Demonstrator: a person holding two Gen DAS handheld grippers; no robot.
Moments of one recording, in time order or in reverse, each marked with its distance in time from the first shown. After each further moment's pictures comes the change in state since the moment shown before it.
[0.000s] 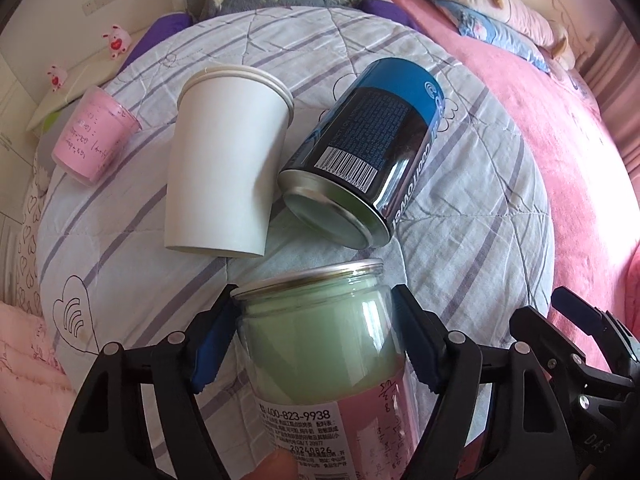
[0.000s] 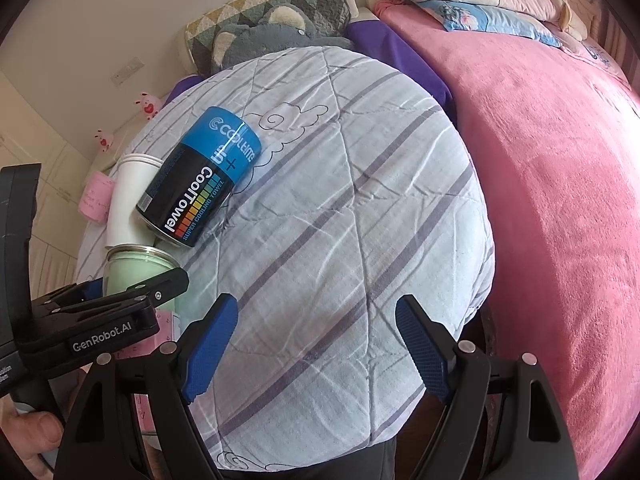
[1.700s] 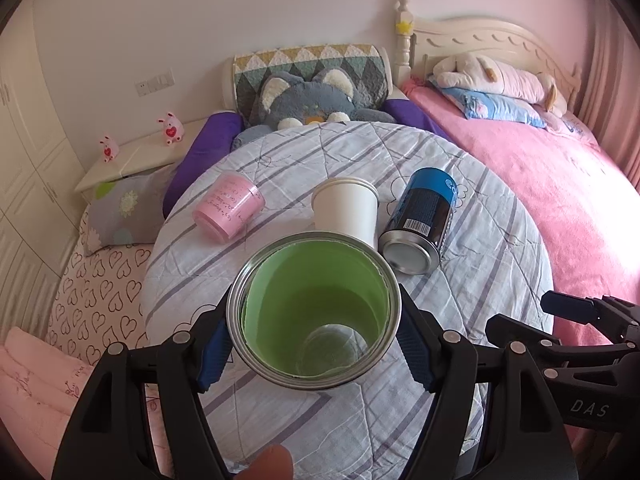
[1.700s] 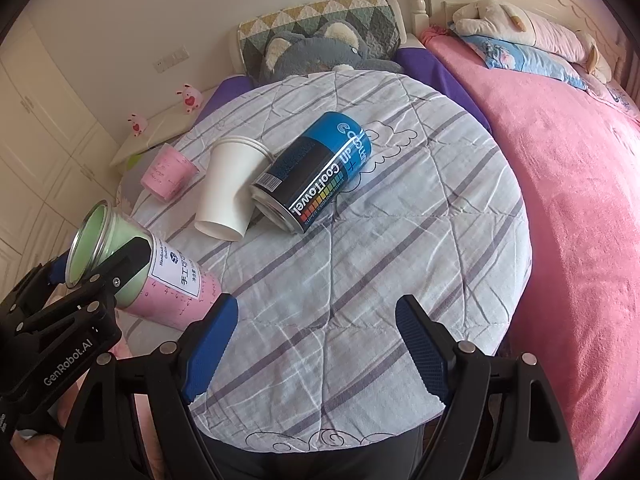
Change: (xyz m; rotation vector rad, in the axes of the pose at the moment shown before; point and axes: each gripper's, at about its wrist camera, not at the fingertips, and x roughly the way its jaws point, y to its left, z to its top) left arm -0.101 0.055 -0.049 0.033 -0.386 0.122; right arm -0.033 0.084 -0.022 -0.117 -0.058 0.033
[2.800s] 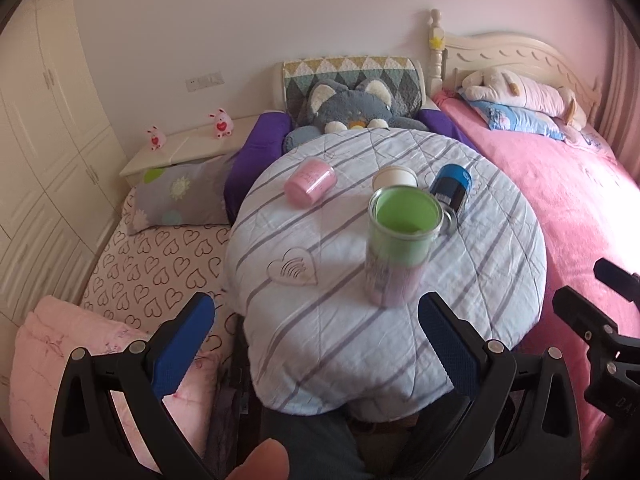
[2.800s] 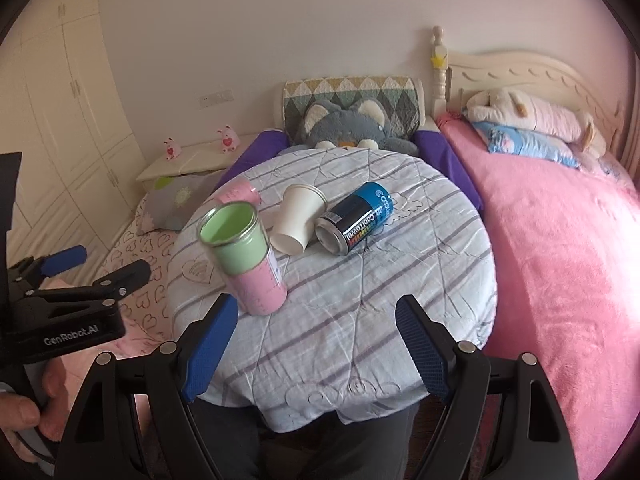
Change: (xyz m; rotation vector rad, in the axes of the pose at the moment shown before) left arm -0.122 0.047 -0.058 -0.057 -0.015 0.111; right arm -0.114 0.054 -0.071 -0.175 -0.264 -0.040
